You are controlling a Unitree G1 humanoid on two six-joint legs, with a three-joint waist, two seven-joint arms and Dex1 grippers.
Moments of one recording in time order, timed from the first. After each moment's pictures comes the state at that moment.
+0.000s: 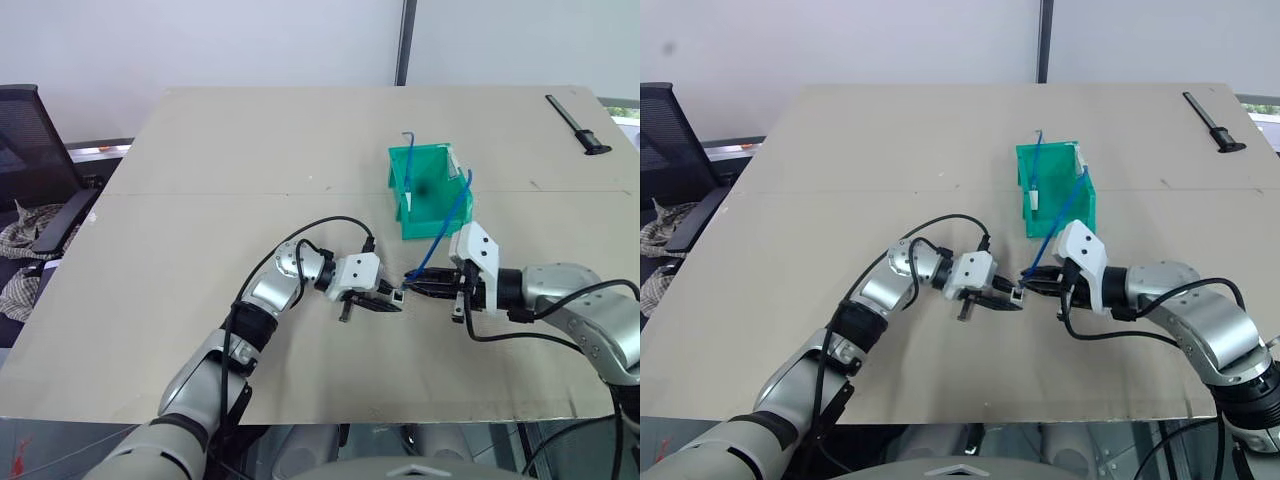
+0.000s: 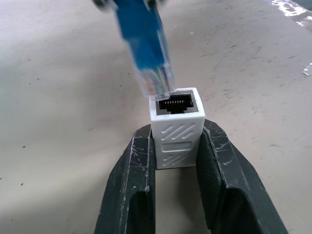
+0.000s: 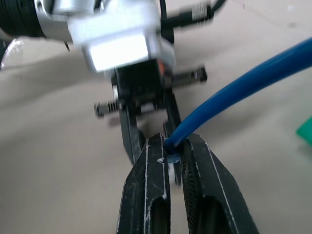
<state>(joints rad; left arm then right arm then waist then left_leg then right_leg) -0.67 0.33 -0.43 0.53 -0.08 -0.23 -1.37 -0.28 -0.77 0.16 -0.49 0.58 0.71 0.80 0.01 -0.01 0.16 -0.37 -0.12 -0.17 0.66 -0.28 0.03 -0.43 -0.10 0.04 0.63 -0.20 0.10</state>
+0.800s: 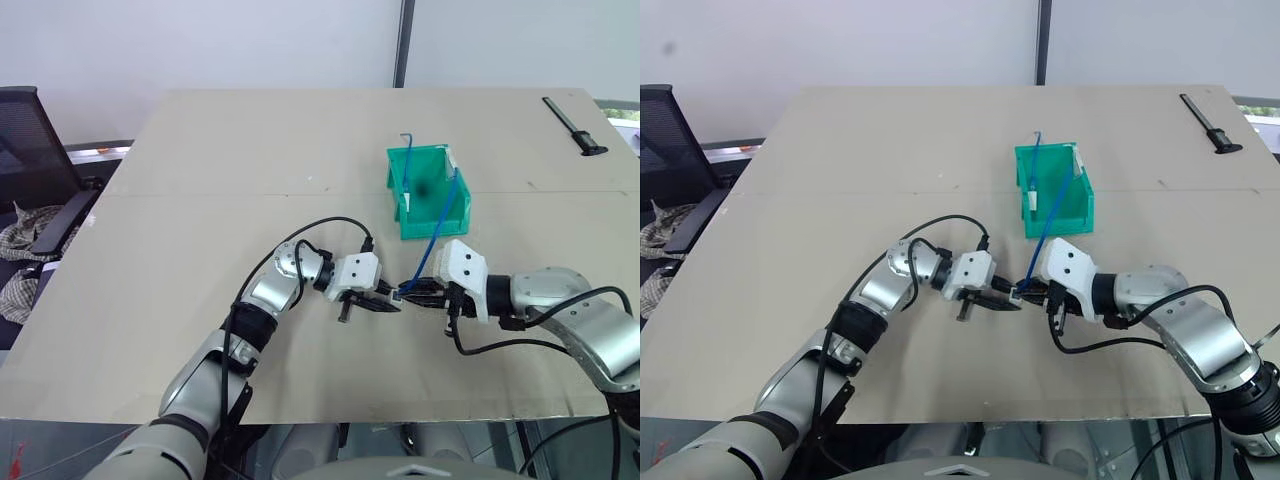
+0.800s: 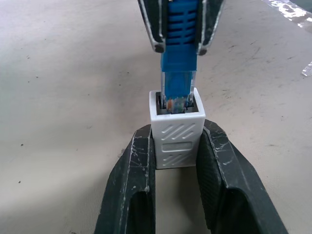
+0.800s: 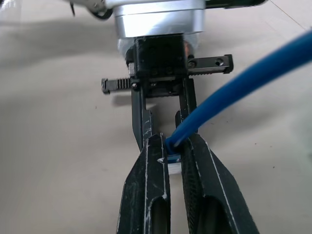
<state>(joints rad) -0.66 0.32 -0.42 0.53 -0.08 -0.21 -1.37 -0.30 -0.78 0.28 -0.53 0.38 0.64 0.85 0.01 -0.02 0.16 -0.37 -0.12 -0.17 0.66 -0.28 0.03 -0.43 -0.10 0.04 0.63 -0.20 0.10</state>
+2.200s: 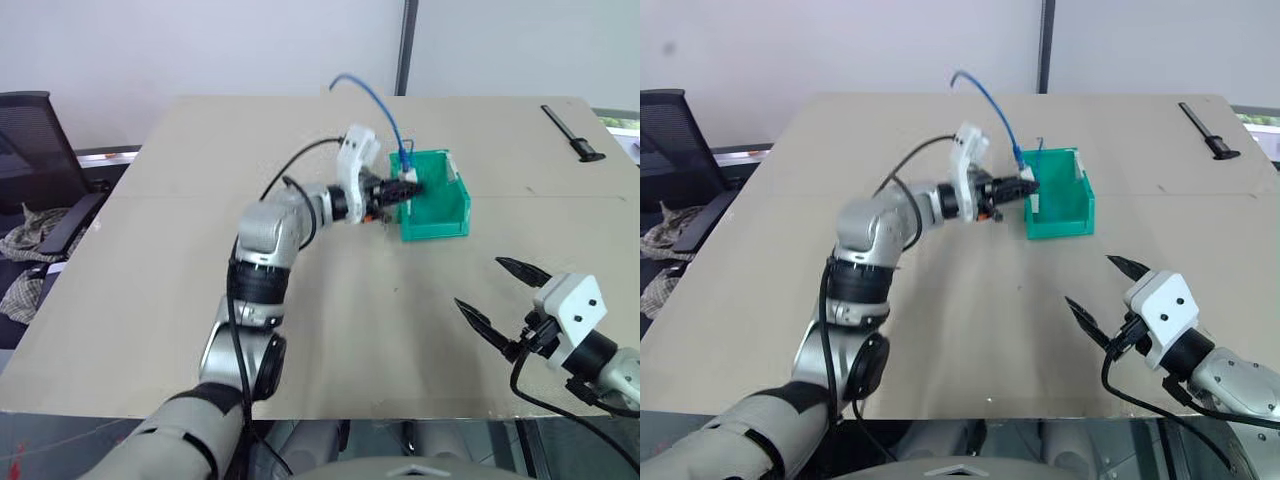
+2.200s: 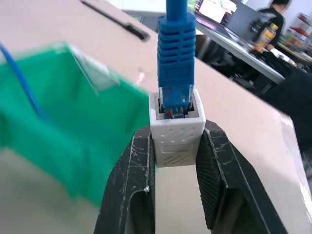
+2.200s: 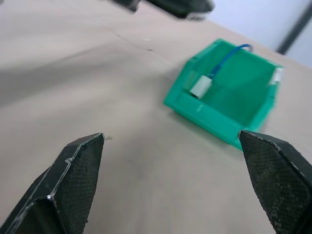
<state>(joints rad) -0.96 0.12 -0.01 0.25 -0.40 0.88 -0.71 0.37 -0.54 -0.27 -0.93 0.31 0.49 0.55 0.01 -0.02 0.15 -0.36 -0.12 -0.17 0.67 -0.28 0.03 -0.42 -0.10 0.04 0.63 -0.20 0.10</state>
